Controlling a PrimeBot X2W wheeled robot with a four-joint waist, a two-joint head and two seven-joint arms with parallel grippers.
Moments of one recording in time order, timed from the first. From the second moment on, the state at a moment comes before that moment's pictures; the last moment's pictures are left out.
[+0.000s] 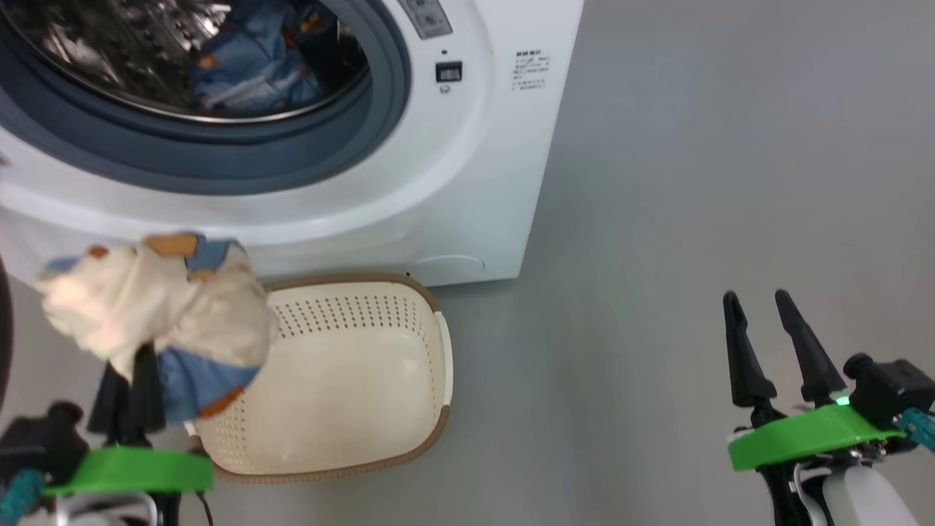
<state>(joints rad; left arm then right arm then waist) -0.18 0.13 0.08 0.25 -0.29 -0.13 -0.25 -0.12 -0.10 0.04 0.22 0.39 0.13 -0.25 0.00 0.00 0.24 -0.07</state>
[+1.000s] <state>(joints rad) -1.07 0.31 0.01 0.87 -0.23 -0.13 -0.24 -0.29 -0.05 0.11 0.21 0.41 0.13 -0.25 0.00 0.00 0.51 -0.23</state>
